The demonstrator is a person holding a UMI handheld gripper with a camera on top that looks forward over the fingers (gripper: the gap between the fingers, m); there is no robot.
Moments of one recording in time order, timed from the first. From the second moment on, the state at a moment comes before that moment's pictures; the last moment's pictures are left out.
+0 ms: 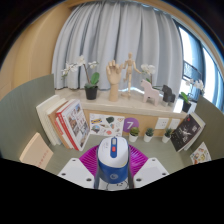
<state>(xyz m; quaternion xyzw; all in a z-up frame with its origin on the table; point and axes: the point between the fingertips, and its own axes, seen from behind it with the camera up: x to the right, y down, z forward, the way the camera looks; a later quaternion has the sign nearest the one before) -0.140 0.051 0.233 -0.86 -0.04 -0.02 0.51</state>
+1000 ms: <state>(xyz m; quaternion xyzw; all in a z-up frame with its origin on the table) -0.077 -0.040 0.017 -0.93 -0.03 -0.01 0.37</state>
